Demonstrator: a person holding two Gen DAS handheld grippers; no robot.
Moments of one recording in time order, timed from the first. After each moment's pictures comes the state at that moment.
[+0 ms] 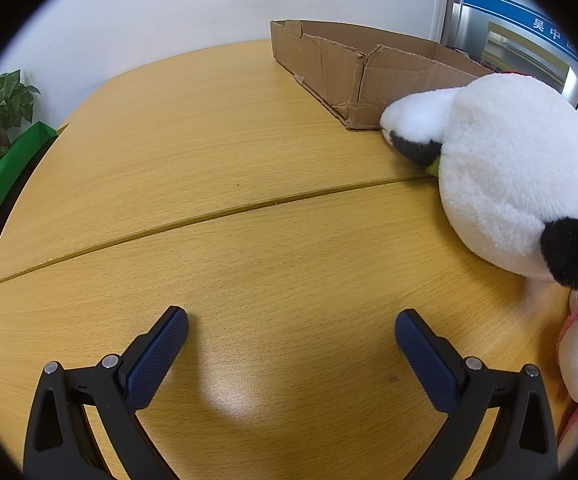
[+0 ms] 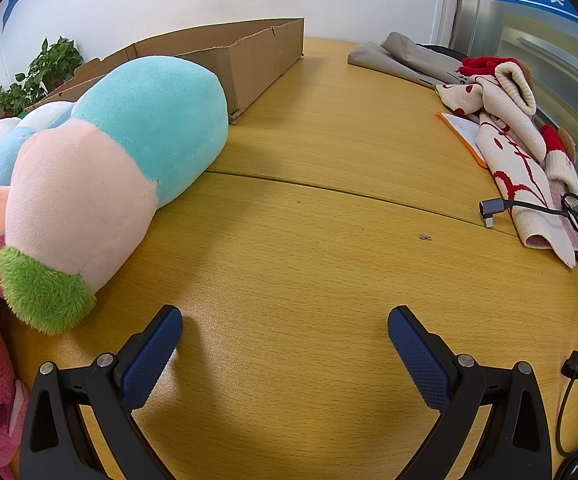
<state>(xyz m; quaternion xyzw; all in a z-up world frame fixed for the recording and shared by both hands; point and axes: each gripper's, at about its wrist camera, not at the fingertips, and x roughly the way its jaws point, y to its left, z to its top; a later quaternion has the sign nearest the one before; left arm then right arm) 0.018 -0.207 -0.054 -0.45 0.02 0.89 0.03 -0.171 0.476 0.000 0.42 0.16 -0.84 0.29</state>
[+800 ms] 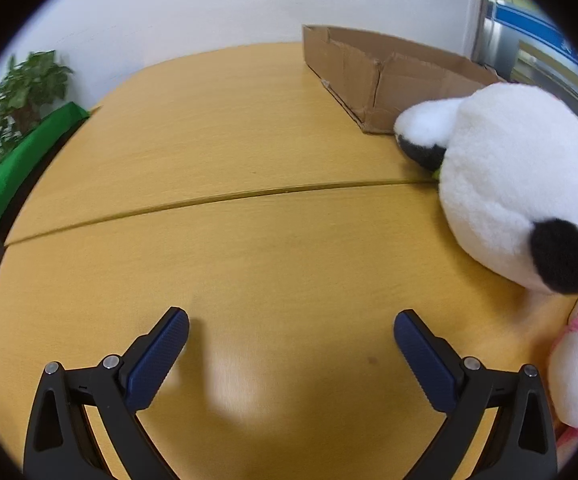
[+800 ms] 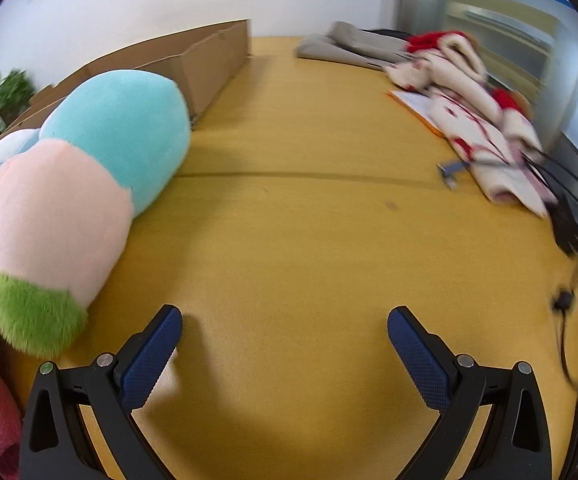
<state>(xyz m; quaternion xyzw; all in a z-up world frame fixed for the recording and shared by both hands) 0.041 -0.195 -0.042 -0.43 -0.02 0.90 -0.05 -0.153 0.484 0.001 0.44 0.11 -0.87 0.19</state>
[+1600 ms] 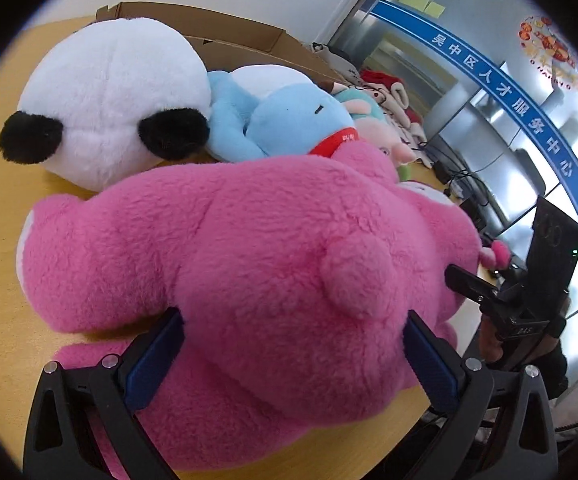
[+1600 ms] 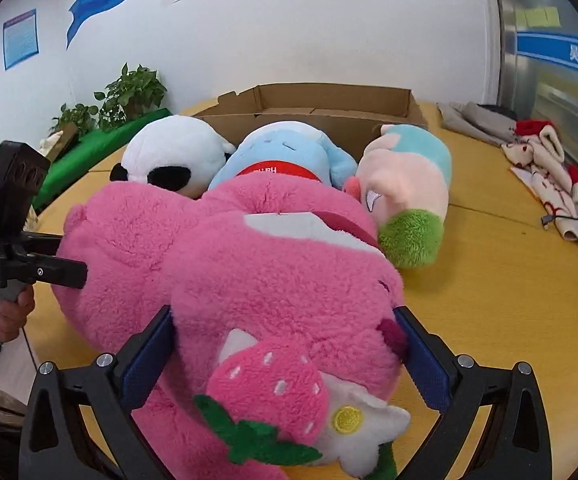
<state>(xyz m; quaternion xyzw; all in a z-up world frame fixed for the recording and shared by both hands) 0.099 0.034 -0.021 -0.46 -0.17 0.85 0.21 0.041 0.395 0.058 0.35 0.10 -0.85 0.39</state>
